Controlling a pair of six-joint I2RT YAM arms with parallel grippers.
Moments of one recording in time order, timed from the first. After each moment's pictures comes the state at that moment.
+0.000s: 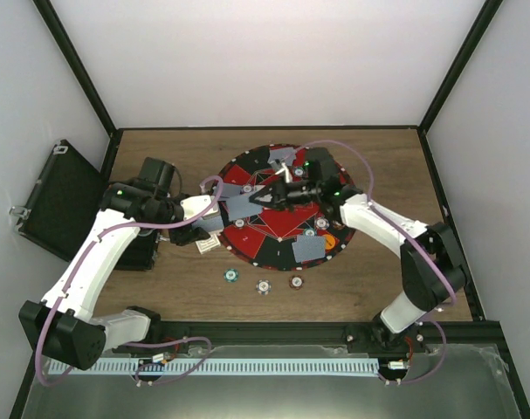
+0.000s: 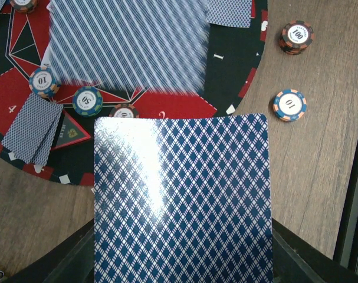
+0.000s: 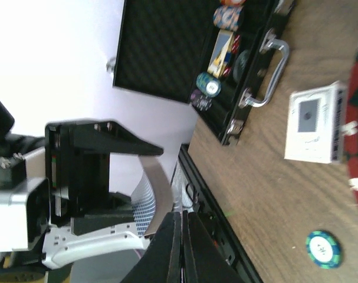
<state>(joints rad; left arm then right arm) -0.31 1.21 1.22 -1.16 0.44 0.91 0.58 1.59 1.10 0.07 -0.96 0.92</state>
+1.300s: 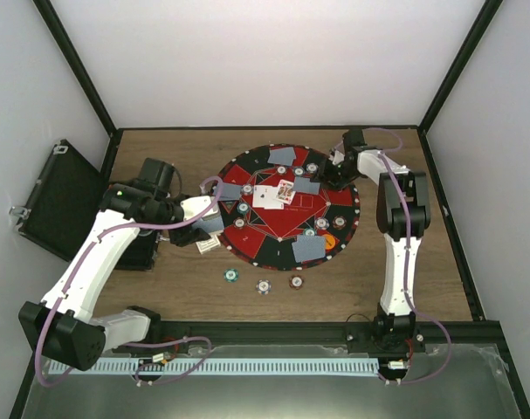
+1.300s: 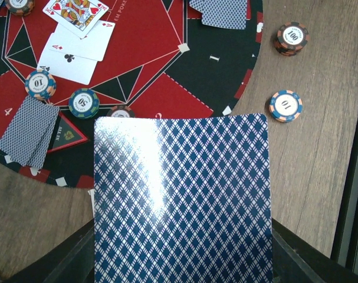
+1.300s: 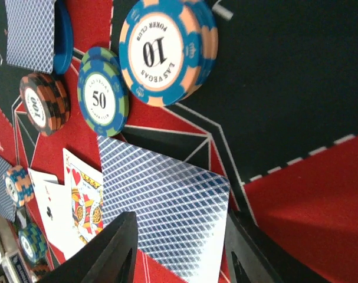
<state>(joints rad) -0.31 1.21 1.22 -1.16 0.44 0.92 0.10 2.24 1.68 -0.63 -0.56 0.41</state>
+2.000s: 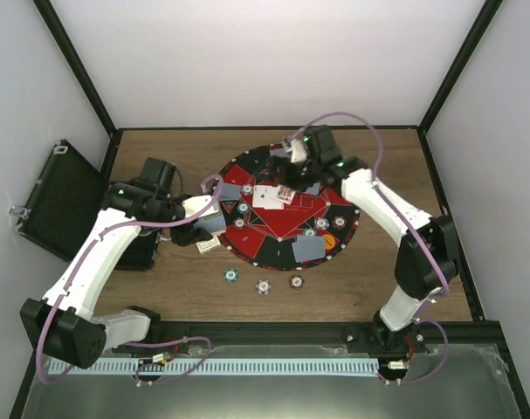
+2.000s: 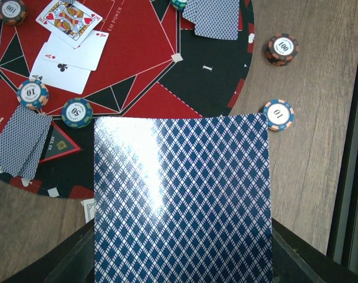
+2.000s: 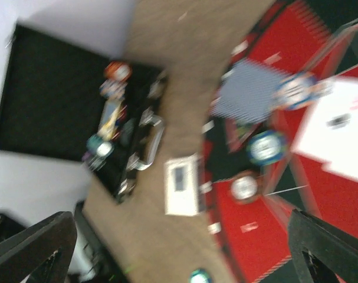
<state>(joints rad) -0.31 1.22 1.22 -1.16 0.48 0.91 0.43 1.68 1.44 -0.49 -0.56 0.55</state>
